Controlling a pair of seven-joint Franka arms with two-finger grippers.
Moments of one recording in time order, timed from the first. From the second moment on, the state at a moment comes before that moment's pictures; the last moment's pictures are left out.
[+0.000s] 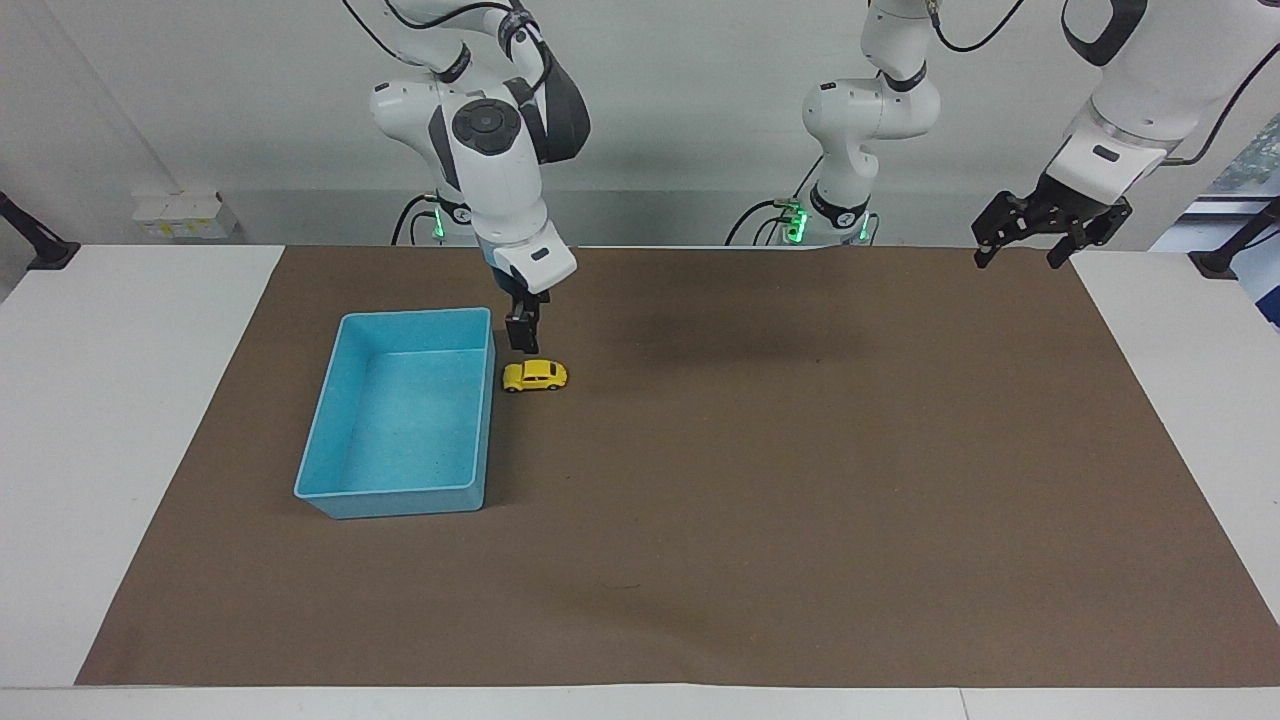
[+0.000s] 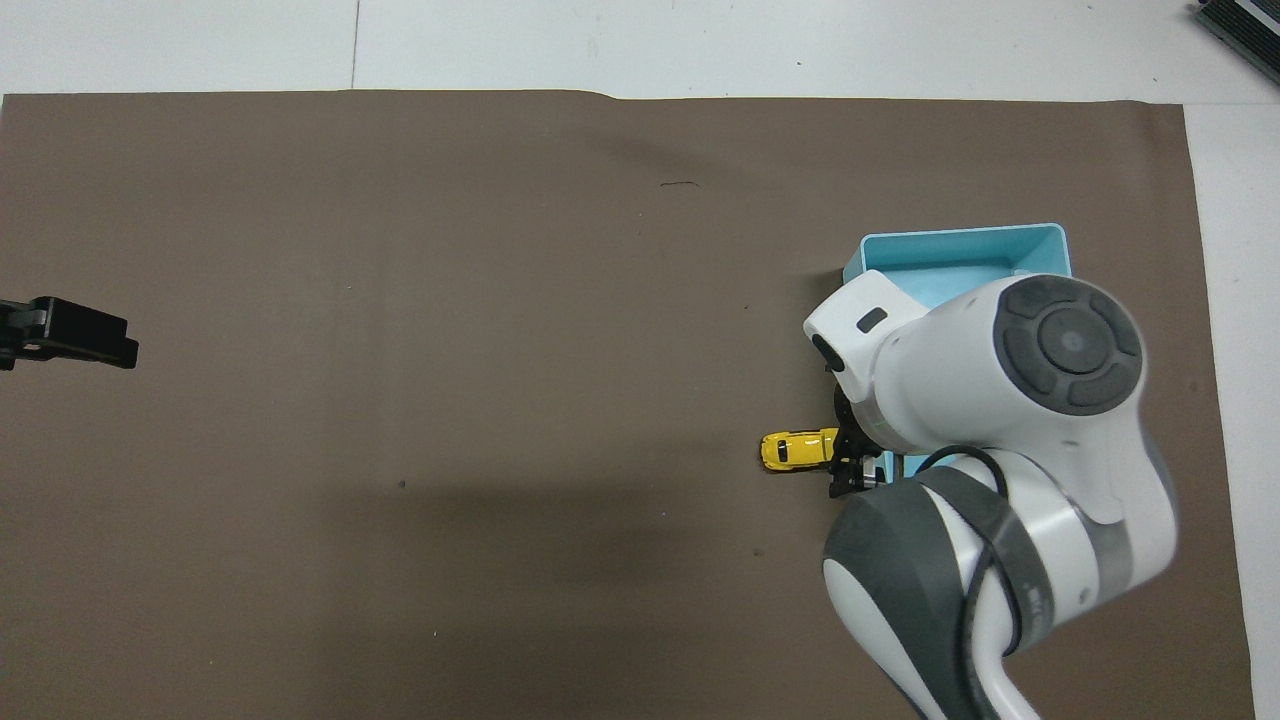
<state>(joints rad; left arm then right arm) -0.03 -0.03 0.00 -1.57 -0.02 1.49 0.02 0.29 -0.01 0.10 -2.02 0.02 1.99 -1.09</state>
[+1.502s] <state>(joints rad) -0.03 -0.03 0.00 -1.57 -0.02 1.49 0.02 0.29 0.11 0.09 -2.35 -0.09 2.50 -1.13</state>
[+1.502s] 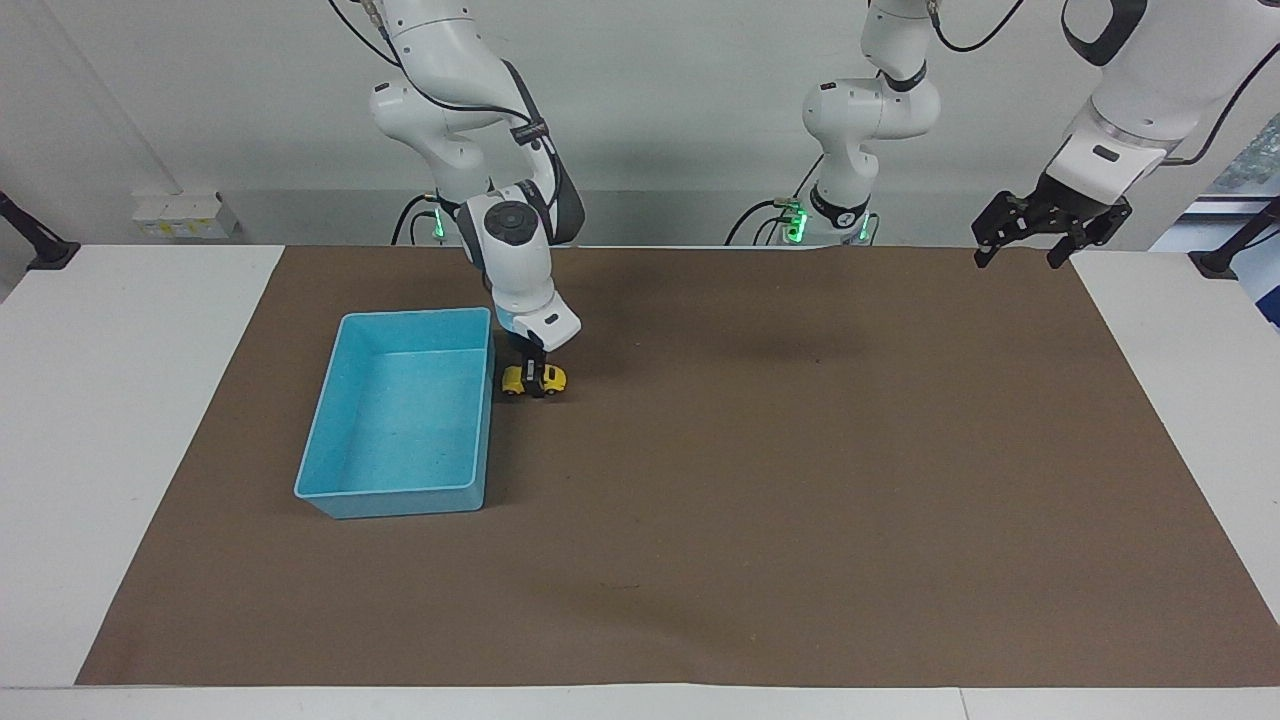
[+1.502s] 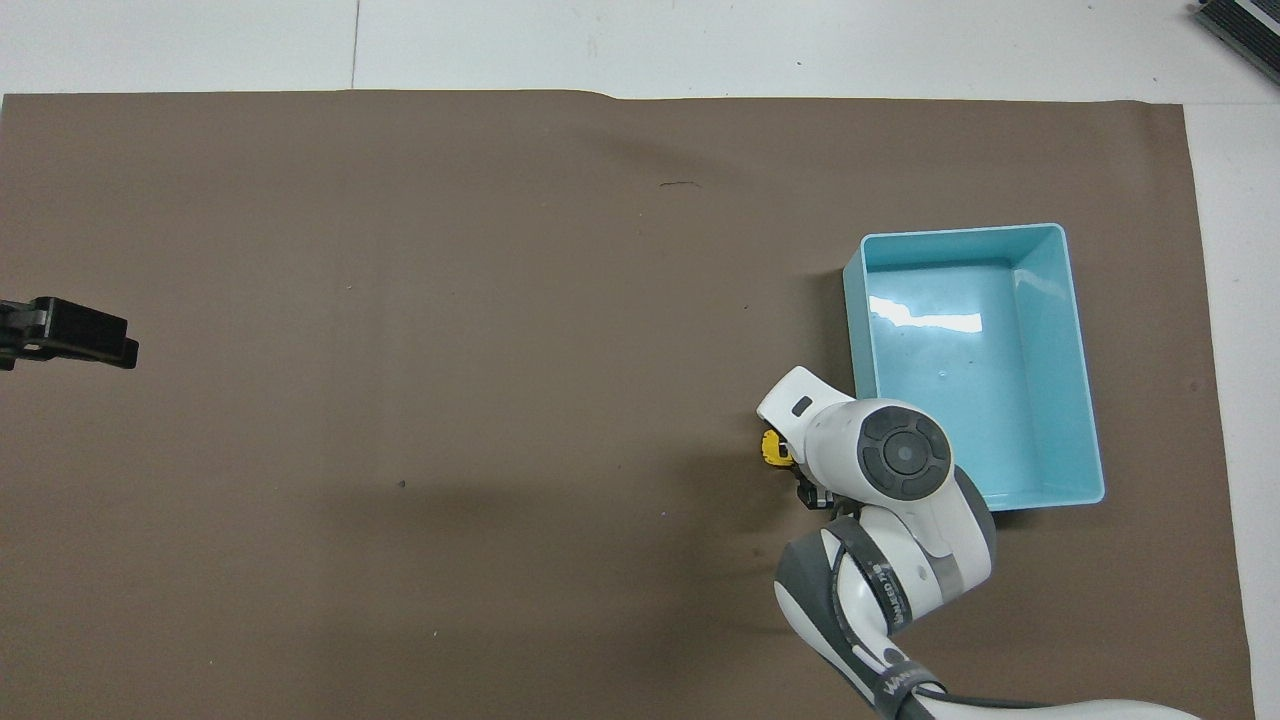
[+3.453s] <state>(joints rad) -0.03 -0.03 0.00 -1.57 -0.02 1.49 0.02 -0.05 0.08 0.07 -2.15 -0.08 2.20 -1.60</state>
